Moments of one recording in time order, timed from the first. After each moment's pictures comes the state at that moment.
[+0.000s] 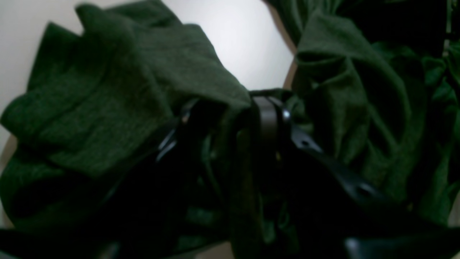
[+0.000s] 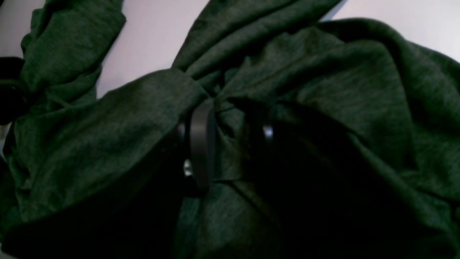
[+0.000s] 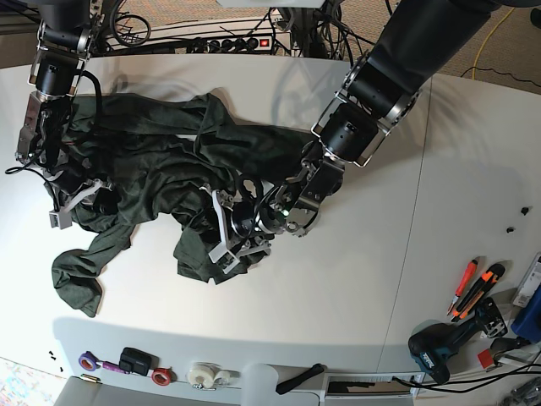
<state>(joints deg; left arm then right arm) -32.8 10.2 33.6 39.0 -18.7 -28.6 12.7 12.4 30.0 18.0 53.9 37.8 39.3 -39.2</state>
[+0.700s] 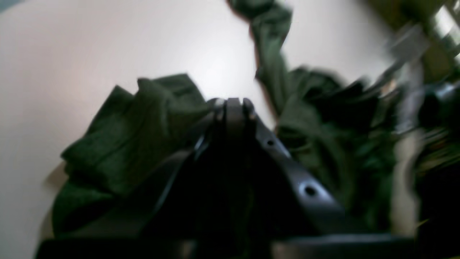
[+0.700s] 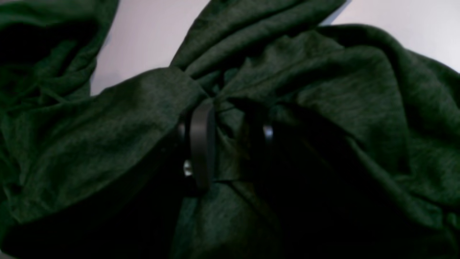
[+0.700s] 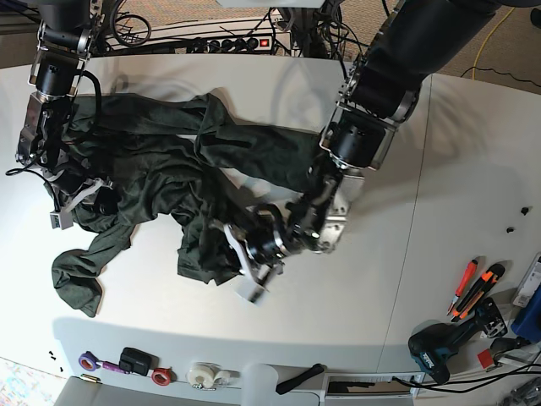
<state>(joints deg) -32.8 10.2 17.1 43.6 -28.9 -36.4 19.5 12.4 30.0 18.0 54.0 34.3 39.8 -37.1</state>
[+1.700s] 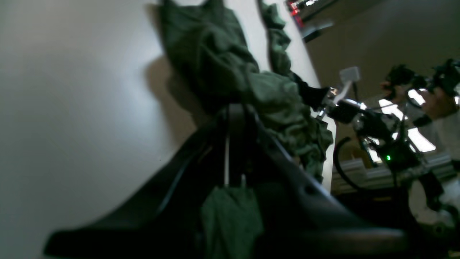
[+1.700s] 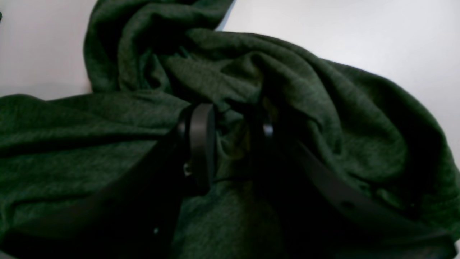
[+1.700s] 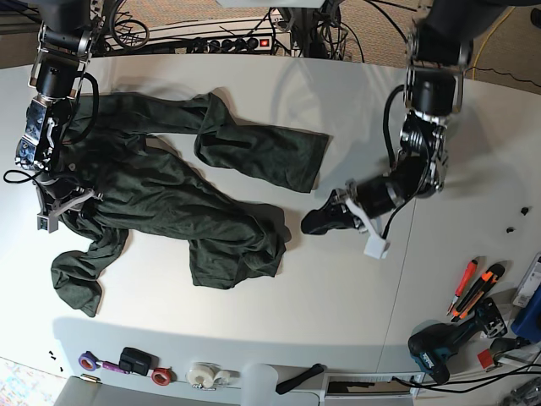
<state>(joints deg) -16.6 -7.2 3.6 55.5 -63.4 -42.8 44.0 12.7 29.7 18.0 54.3 22.1 23.8 -29.2</state>
